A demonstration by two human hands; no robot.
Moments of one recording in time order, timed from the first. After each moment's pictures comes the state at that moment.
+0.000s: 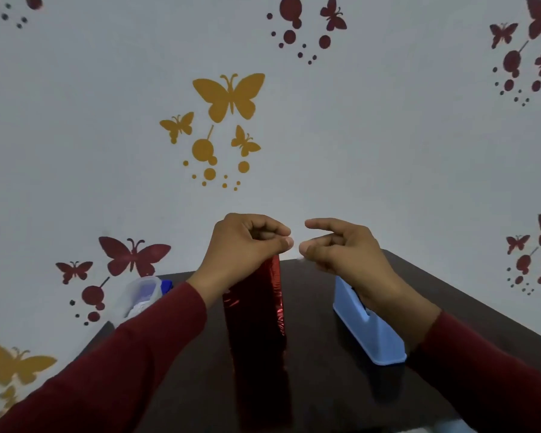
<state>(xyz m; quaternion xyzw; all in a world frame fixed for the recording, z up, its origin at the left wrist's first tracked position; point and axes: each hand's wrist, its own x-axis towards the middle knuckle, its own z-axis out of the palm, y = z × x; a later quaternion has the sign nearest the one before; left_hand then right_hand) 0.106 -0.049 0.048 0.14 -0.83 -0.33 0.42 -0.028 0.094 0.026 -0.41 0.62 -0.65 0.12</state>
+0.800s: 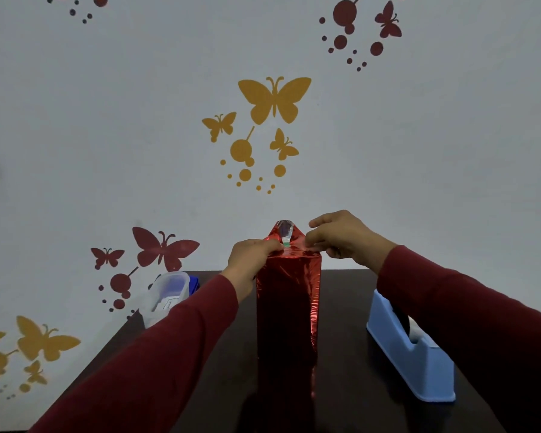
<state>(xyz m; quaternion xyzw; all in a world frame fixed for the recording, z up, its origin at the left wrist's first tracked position) 0.082 -0.144 0.017 0.32 -0.61 -0.61 0.39 -0.064 -0.033 0.070 -0.39 0.74 -0.52 0.19</state>
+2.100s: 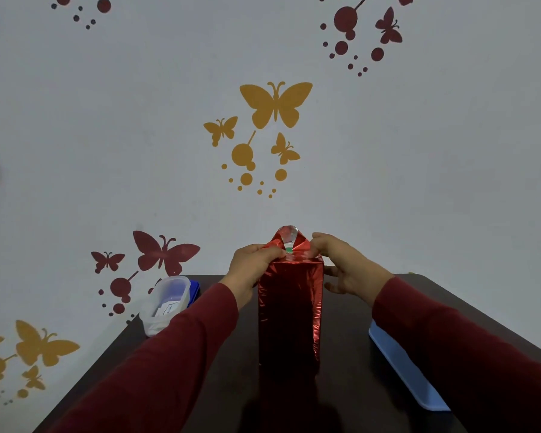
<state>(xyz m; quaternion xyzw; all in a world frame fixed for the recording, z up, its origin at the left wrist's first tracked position) 0.080 -0.154 0.008 0.29 -0.62 -0.62 0.39 -0.050 -0.033 0.033 -0.30 0.66 -0.61 0.32</state>
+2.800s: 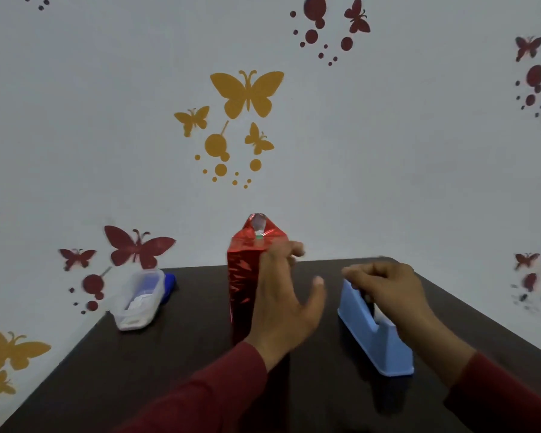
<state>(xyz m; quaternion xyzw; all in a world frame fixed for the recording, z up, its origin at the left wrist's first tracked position) 0.064 -0.035 -0.052 0.04 -0.77 -0.22 0.60 -0.069 0.100 -0.024 -0.31 0.73 -0.60 0.04</state>
